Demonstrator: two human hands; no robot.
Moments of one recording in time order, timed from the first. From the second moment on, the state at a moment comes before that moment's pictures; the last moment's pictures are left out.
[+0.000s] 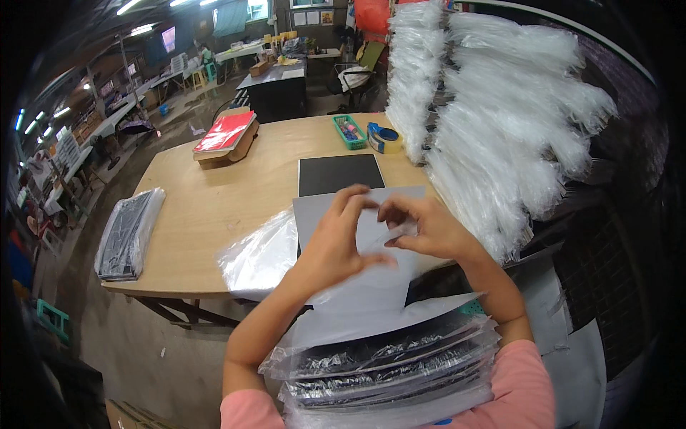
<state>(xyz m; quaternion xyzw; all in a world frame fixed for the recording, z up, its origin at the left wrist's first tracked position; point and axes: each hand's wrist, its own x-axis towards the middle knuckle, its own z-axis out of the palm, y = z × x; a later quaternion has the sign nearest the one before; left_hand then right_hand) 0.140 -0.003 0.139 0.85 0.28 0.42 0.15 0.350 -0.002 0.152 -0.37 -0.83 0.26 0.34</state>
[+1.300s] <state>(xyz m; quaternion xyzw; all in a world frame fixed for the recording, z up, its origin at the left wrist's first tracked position) 0.132 0.018 0.100 0.52 0.15 0.58 0.61 0.331 -0.006 0.125 -0.26 -0.57 0.65 0.43</state>
